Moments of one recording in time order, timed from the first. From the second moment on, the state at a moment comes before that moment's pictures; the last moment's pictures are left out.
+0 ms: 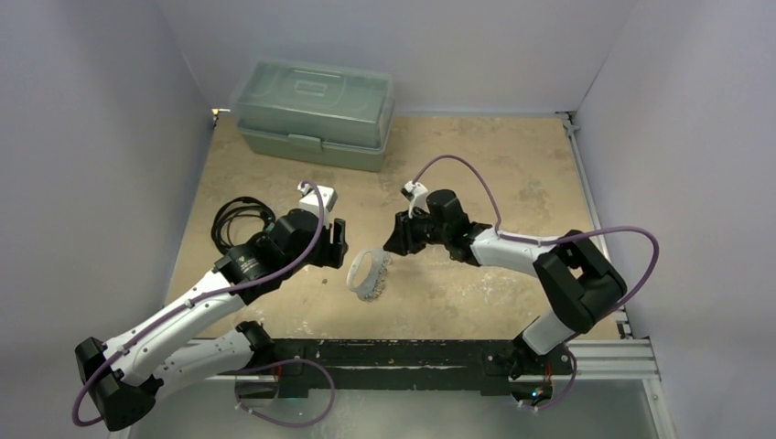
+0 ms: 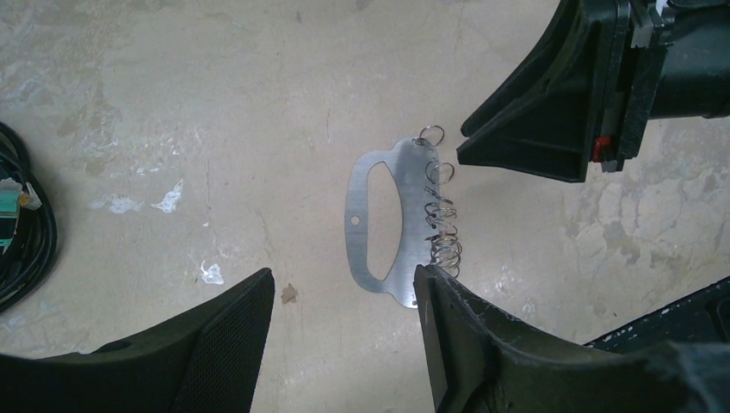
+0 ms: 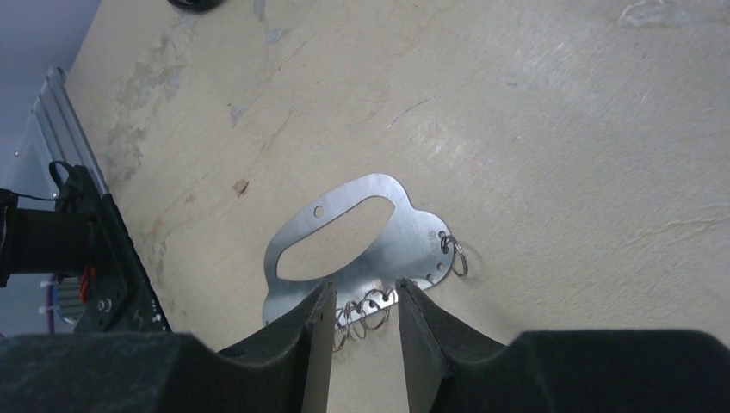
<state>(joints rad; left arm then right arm) -0.80 0.88 0.84 -0.61 -0.29 -0.41 0.66 1.58 0.75 0.25 -0.42 0.38</state>
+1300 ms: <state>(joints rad) -0.80 0.88 0.84 -0.61 -0.28 -0.40 0.75 1.65 0.80 0.16 -0.35 0.34</state>
